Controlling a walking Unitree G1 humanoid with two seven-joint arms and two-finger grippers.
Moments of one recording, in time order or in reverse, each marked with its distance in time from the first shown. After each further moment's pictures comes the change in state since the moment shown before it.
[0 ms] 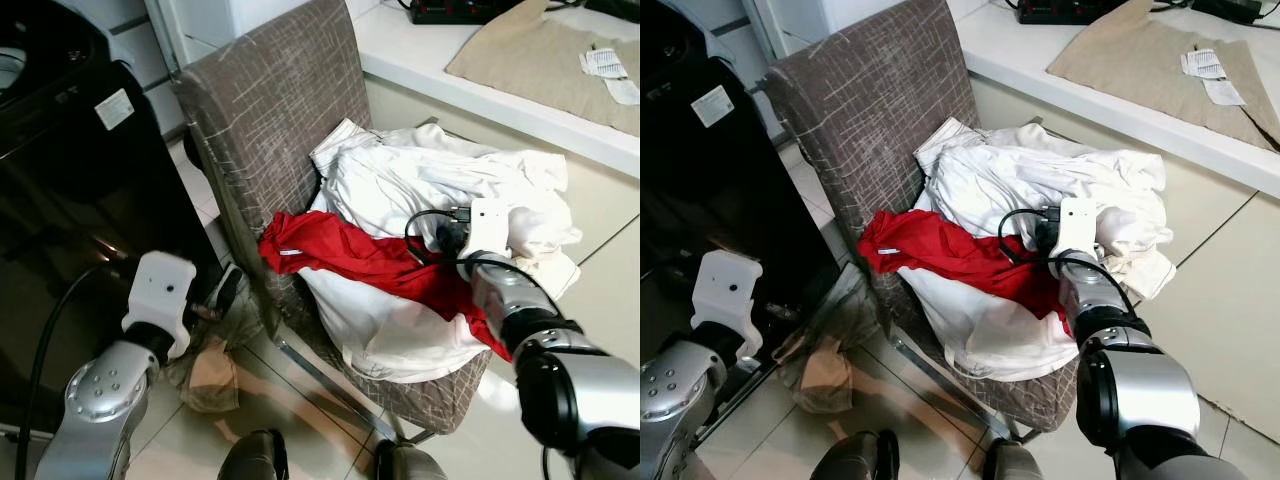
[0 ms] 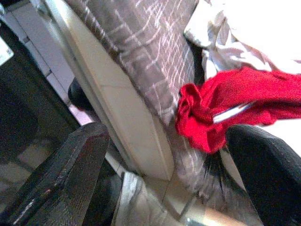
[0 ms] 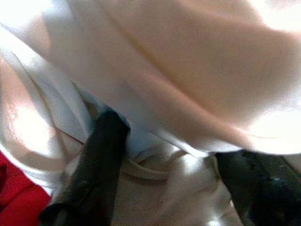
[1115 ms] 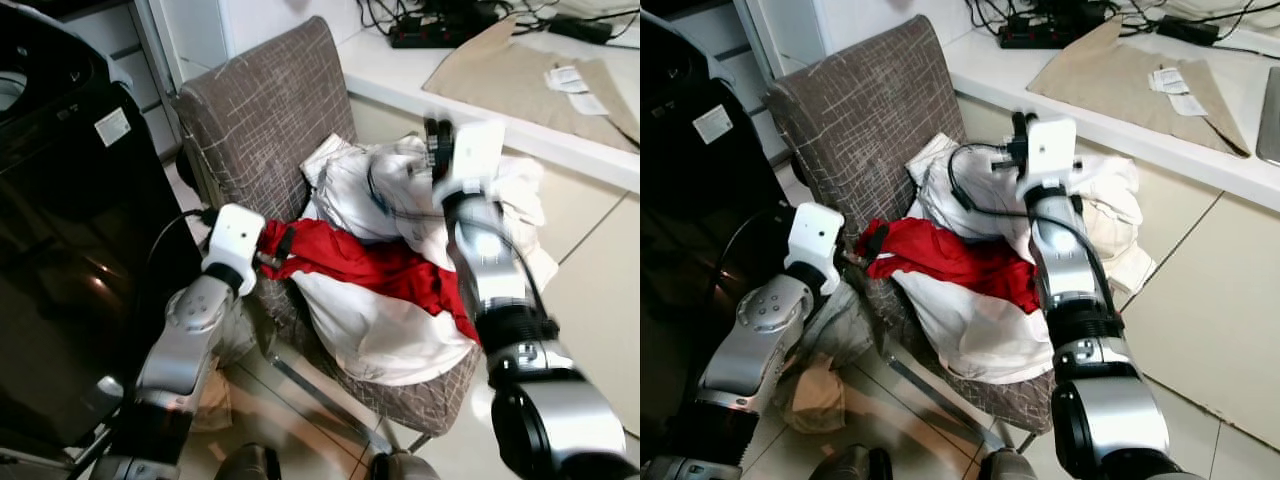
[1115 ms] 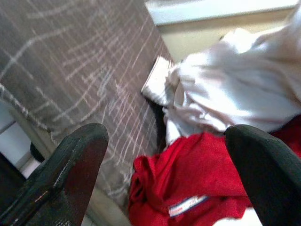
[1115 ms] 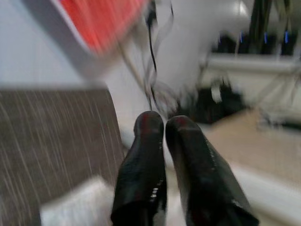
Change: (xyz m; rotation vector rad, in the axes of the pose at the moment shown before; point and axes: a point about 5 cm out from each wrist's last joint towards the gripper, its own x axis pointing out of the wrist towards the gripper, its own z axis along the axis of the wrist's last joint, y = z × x) left arm 0.092 -0.032 0.006 -0.015 -0.102 -0.080; right arm -0.044 0.052 0.123 -0.065 -0.817 0.181
